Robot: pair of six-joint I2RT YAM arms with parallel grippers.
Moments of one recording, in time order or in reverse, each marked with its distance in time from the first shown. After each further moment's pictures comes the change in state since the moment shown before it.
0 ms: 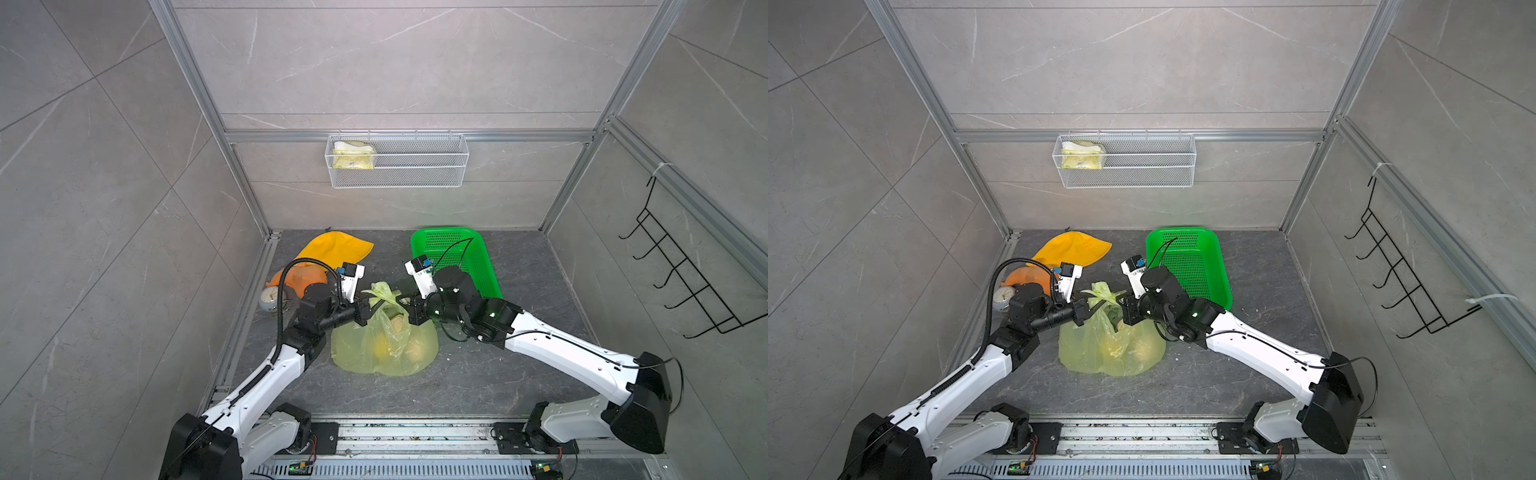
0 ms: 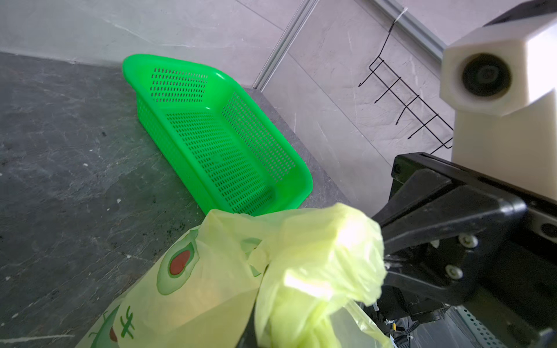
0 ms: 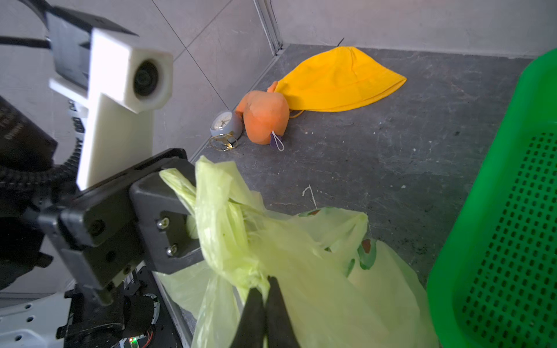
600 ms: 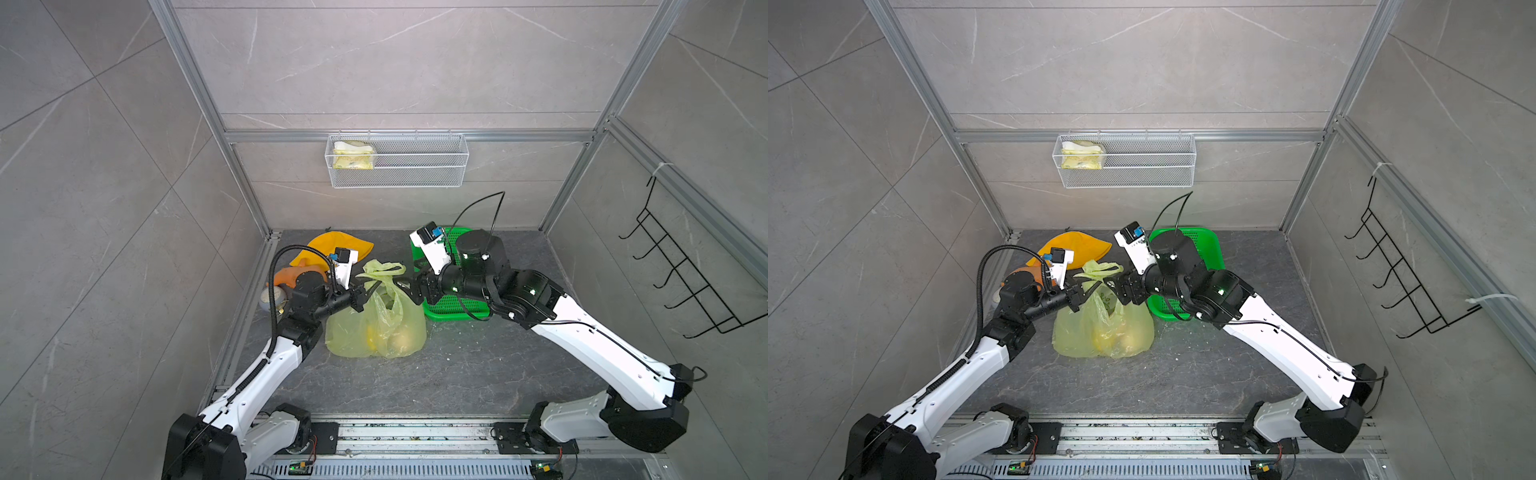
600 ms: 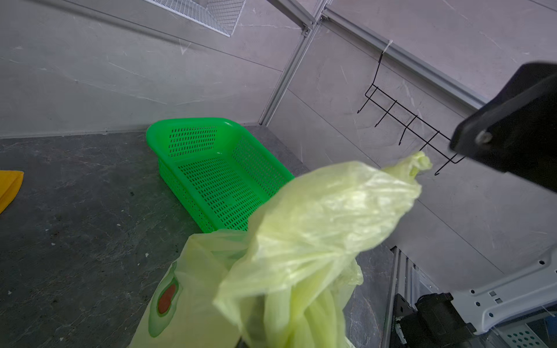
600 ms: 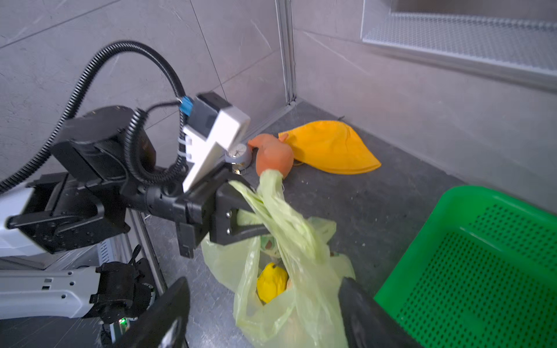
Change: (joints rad) left arm 0.040 0.038 0.108 -0.005 0.010 0.089; right arm -0.006 0.070 0.520 -0.391 0.001 -0.296
